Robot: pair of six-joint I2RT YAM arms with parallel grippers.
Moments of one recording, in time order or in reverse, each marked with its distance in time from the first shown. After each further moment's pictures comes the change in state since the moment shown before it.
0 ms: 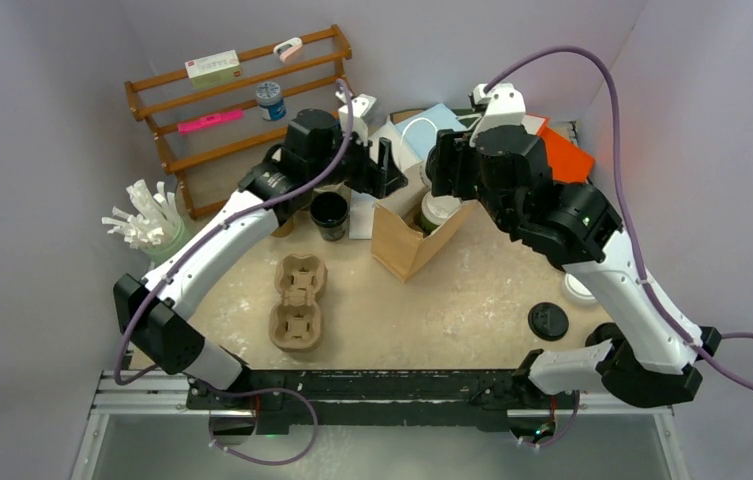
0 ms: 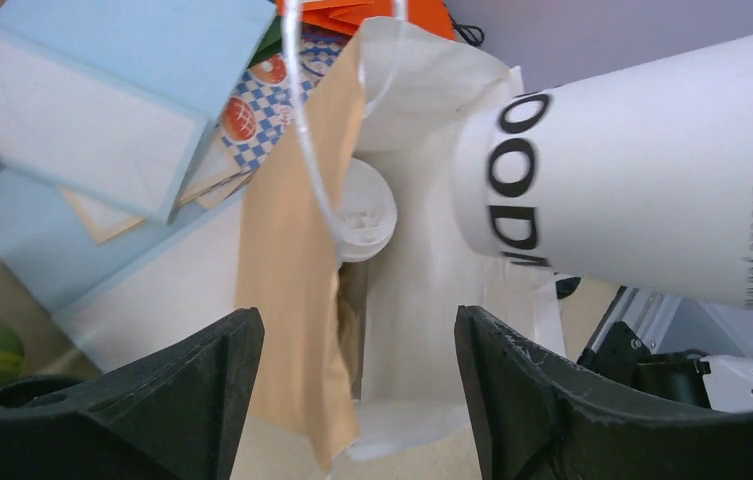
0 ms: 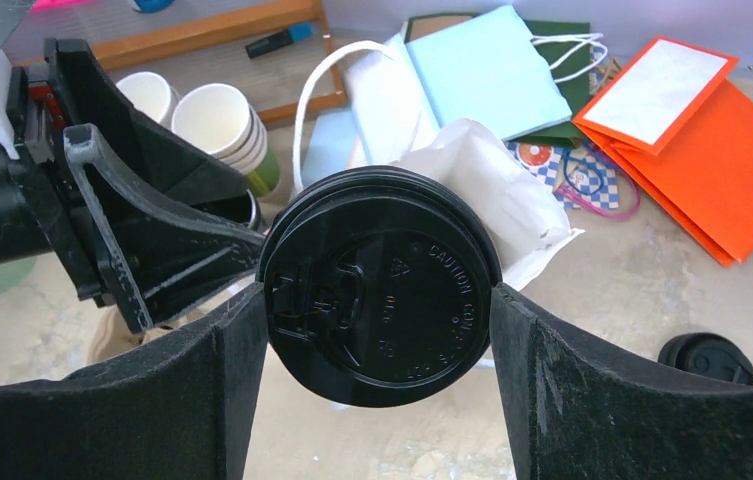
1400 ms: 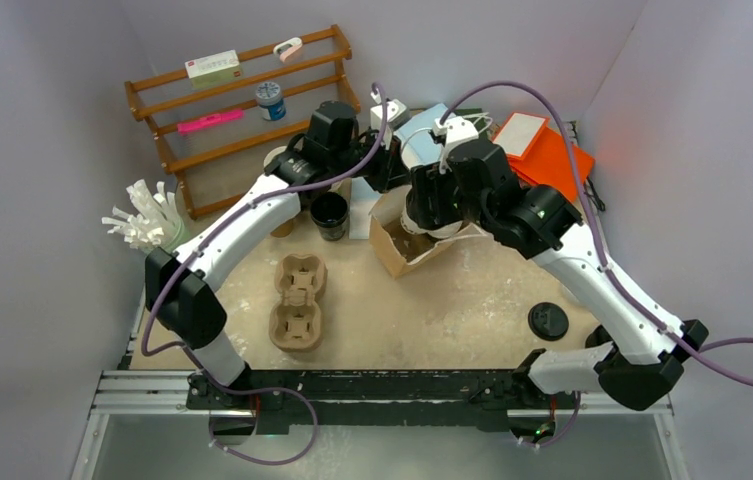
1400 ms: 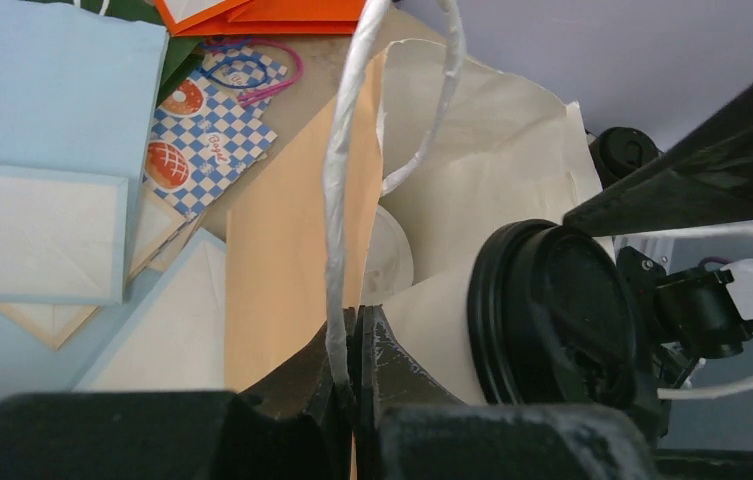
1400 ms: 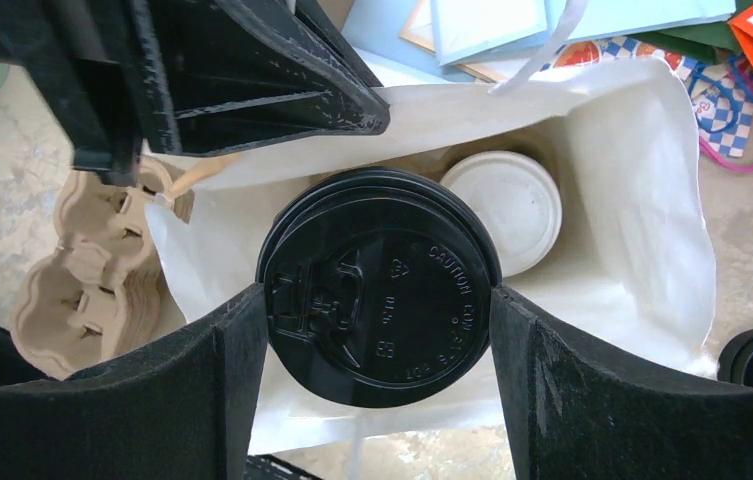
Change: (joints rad) left arm -0.035 0.199 0.135 0.036 0.225 0.214; right arm -0.115 0.000 -0.256 0.048 -0.341 -0.058
